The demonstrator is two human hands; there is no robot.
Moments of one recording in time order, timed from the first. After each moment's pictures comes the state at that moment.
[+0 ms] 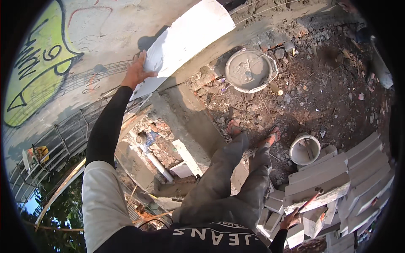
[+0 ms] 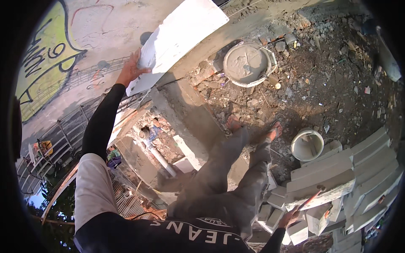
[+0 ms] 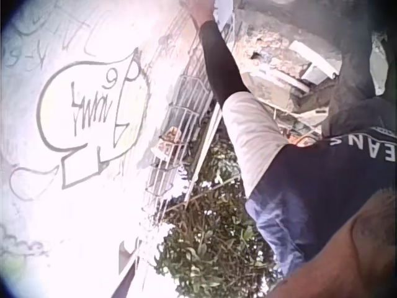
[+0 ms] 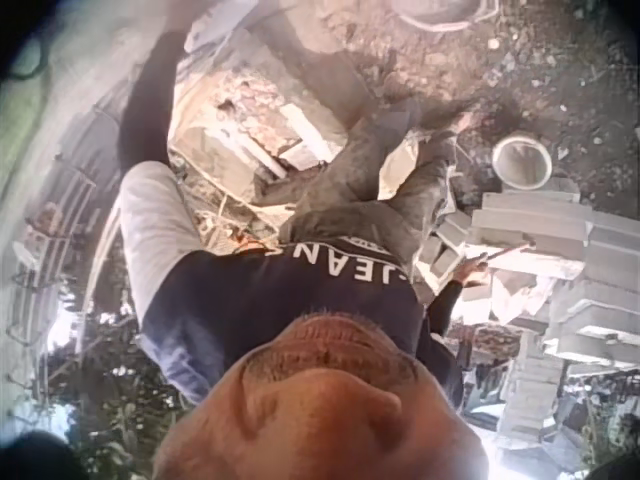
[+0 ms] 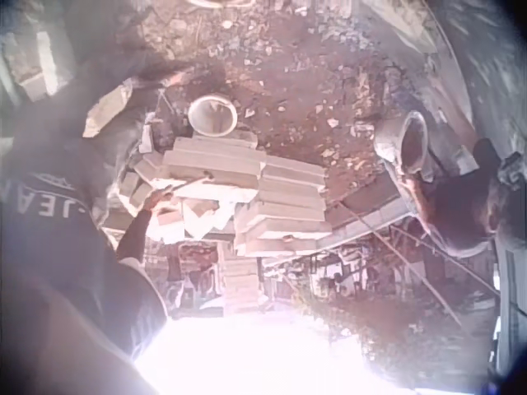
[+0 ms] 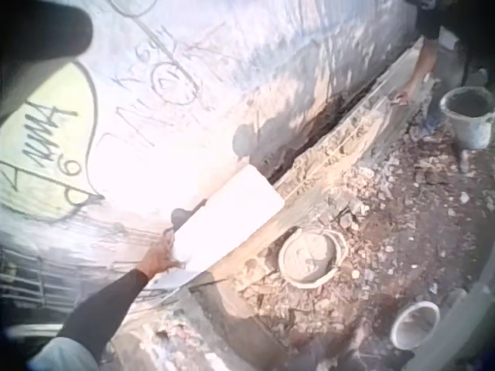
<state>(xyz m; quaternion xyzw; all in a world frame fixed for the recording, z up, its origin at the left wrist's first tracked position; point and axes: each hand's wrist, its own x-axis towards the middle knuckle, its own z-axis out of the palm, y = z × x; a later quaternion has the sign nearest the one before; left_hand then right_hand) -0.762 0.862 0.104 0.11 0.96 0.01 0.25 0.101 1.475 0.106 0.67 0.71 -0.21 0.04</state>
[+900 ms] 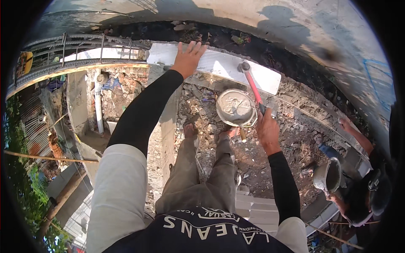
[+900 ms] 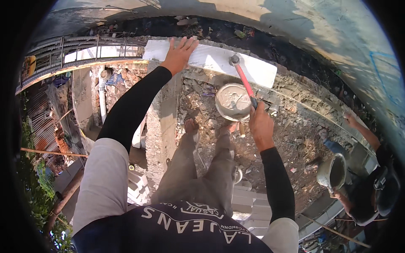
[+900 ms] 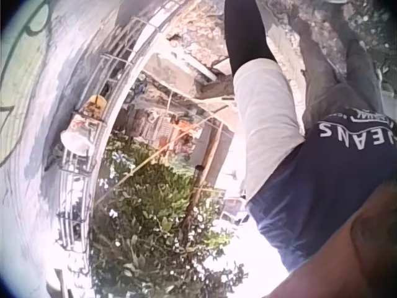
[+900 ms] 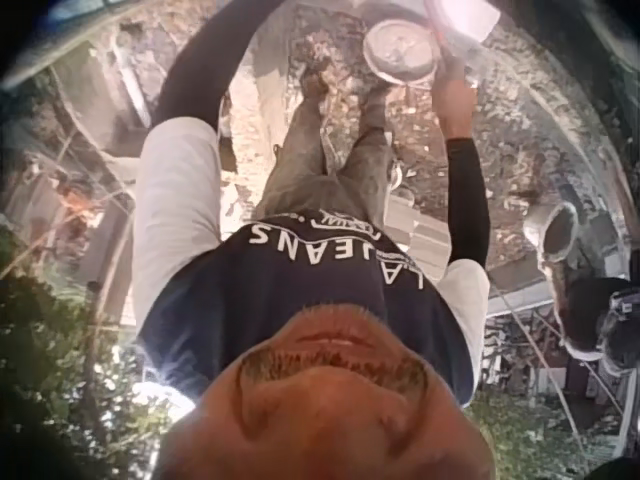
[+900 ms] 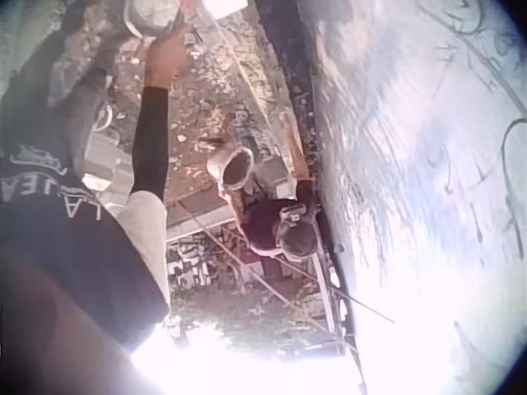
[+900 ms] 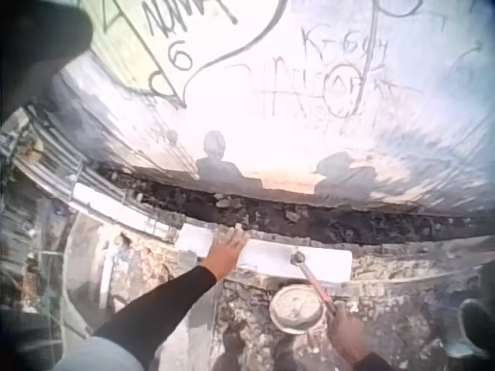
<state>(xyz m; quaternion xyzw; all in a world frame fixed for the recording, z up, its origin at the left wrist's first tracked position) -0.734 0.914 0.104 0.01 0.99 -0.03 0.14 -0.733 1.314 0.171 -0.20 0.94 -0.17 0.21</state>
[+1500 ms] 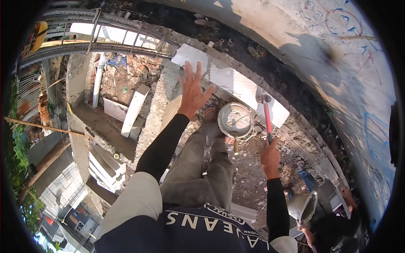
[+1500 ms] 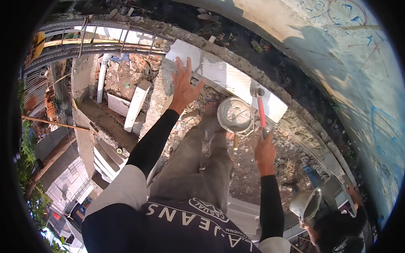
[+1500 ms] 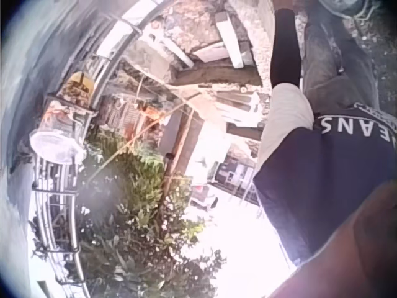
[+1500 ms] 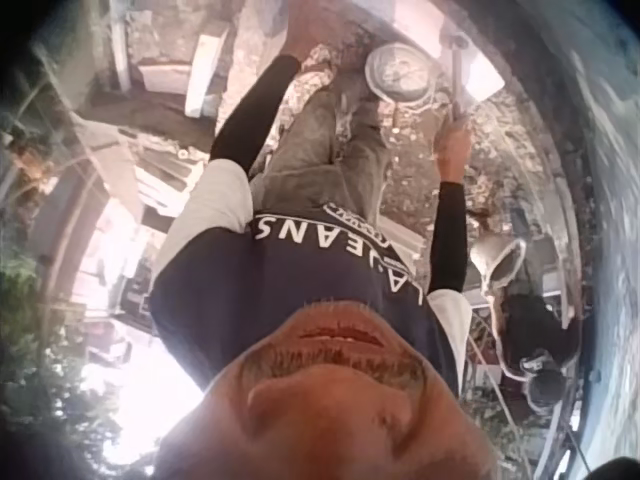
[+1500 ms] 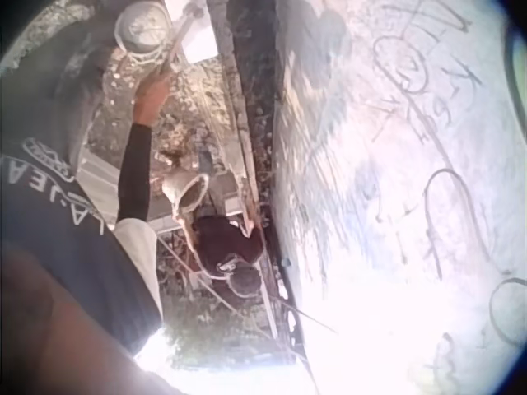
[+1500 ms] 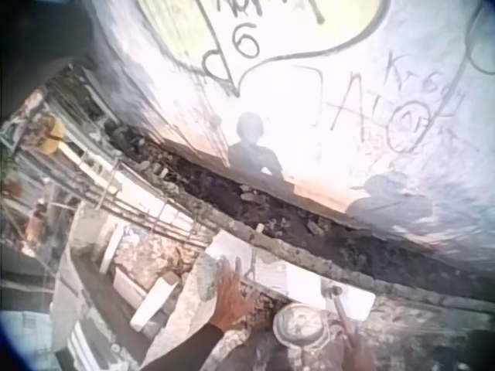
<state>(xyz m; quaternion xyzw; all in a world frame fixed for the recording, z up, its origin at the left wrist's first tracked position) -0.646 0.924 0.138 -0.34 0.89 0.29 -0.10 -0.764 1.286 0.203 -0.16 0.92 -0.07 0.35</state>
